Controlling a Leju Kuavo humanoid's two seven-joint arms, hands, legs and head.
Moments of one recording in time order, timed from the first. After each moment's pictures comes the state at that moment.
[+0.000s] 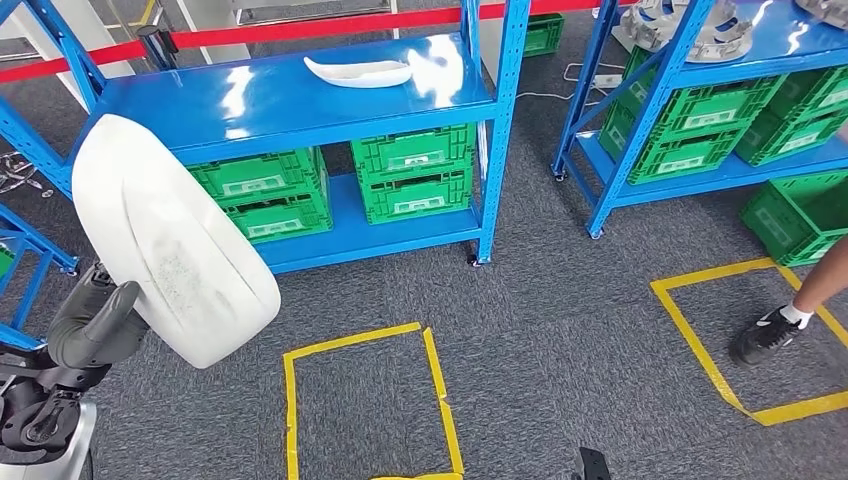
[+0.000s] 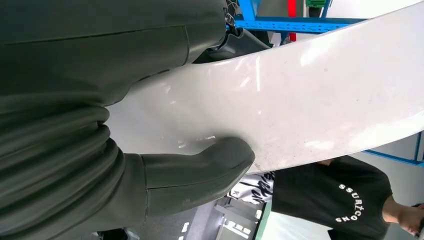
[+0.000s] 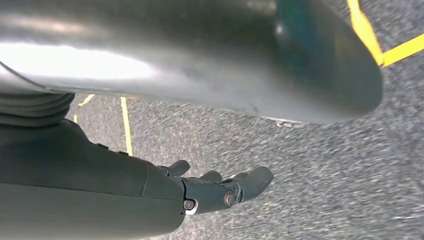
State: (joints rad) left arm -0.41 0.26 -0.16 -1.38 0.88 -0.68 -0.26; right arm -0.06 0.18 -1.01 -0.17 0.65 0.03 -0.07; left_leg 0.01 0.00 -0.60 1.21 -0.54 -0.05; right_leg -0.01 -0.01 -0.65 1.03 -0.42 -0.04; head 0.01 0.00
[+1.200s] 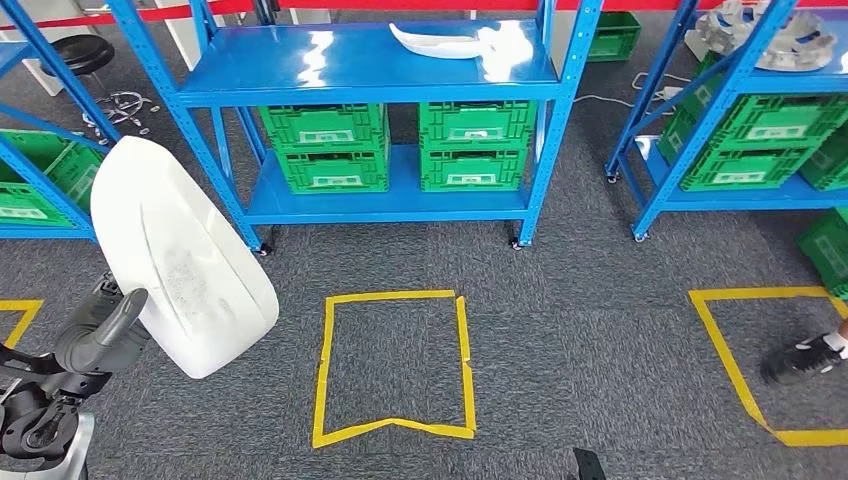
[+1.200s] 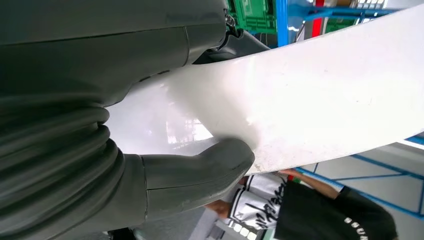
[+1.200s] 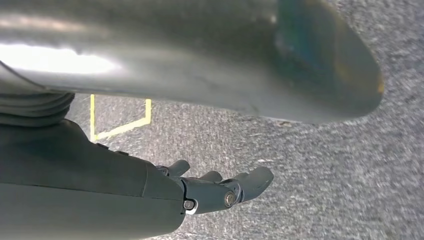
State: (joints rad) left arm -0.38 0.28 -0.15 -1.34 0.87 -0.66 -0.22; right arm -0.06 0.18 -1.01 -0.17 0.70 0.05 -0.07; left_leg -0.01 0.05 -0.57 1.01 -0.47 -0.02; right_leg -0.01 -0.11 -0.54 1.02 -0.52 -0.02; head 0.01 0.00
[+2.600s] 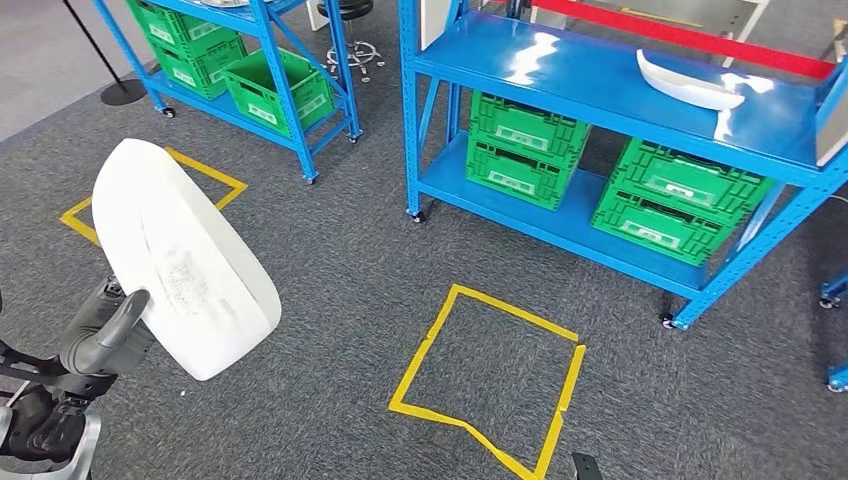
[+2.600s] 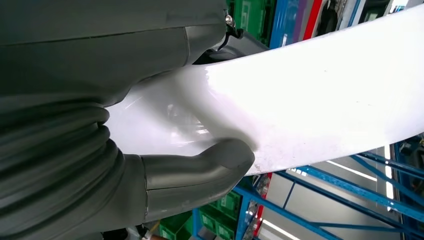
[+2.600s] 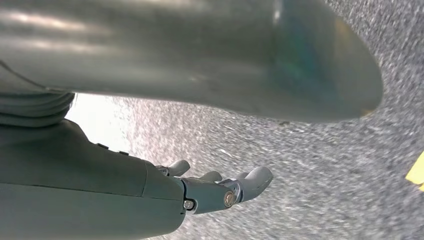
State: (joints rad) left arm -0.36 0.26 -0.14 -1.35 0.90 -0.66 -0.22; right arm -0.05 0.18 -1.01 -0.17 0.70 0.04 -0.06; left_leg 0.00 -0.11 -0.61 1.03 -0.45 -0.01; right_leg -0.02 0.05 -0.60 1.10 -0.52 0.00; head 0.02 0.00
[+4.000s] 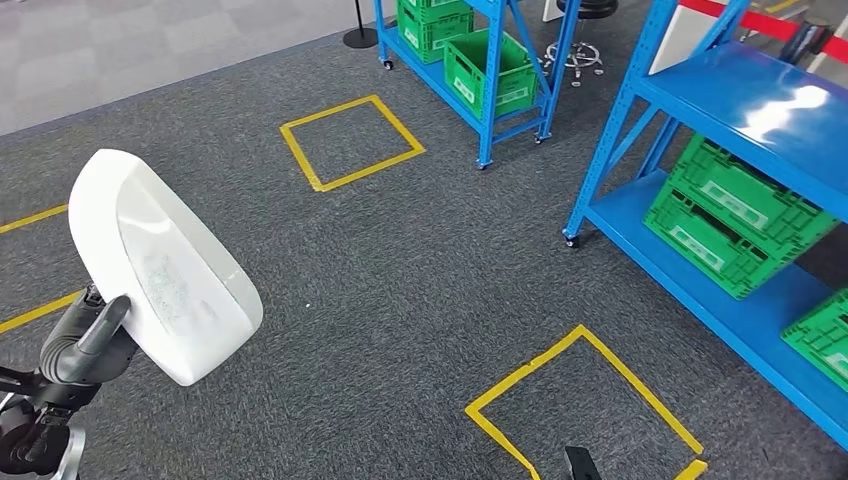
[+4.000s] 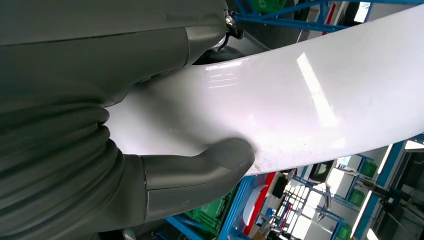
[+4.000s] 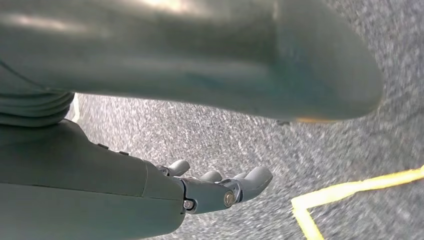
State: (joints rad) left arm -0.35 0.27 -0.09 -1.32 0.90 -0.66 -0.22; right arm -0.05 0.18 -0.98 -0.17 0.77 0.06 -0.09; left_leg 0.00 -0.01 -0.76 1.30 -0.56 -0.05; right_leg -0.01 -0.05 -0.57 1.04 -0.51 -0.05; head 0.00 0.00
